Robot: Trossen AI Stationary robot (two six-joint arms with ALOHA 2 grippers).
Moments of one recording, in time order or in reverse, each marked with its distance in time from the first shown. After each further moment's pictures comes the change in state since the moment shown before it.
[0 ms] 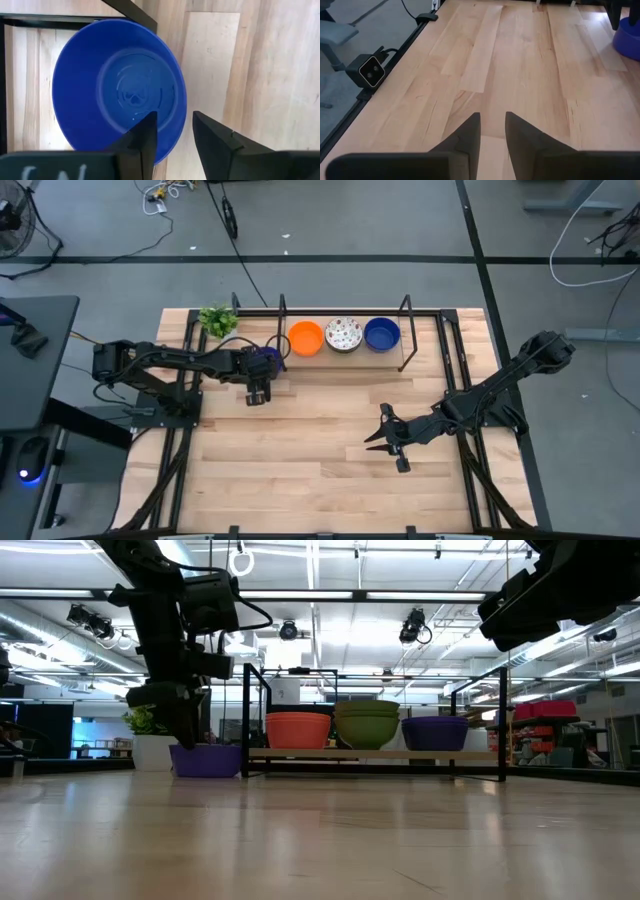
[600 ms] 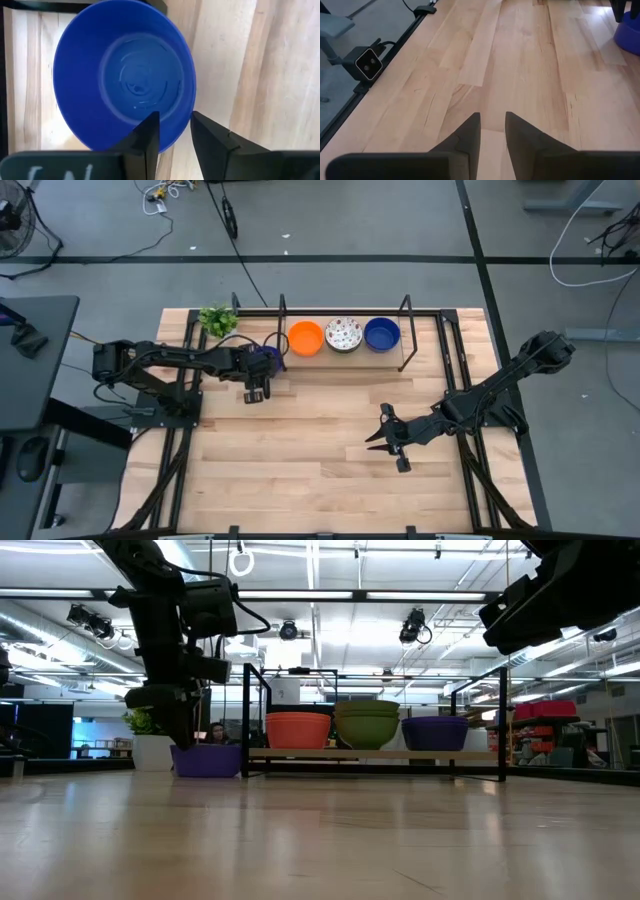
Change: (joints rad) left arm 0.026 0.000 -0.001 -0.030 -0.001 -0.001; right arm 0.000 0.000 0.000 -0.029 0.000 0.000
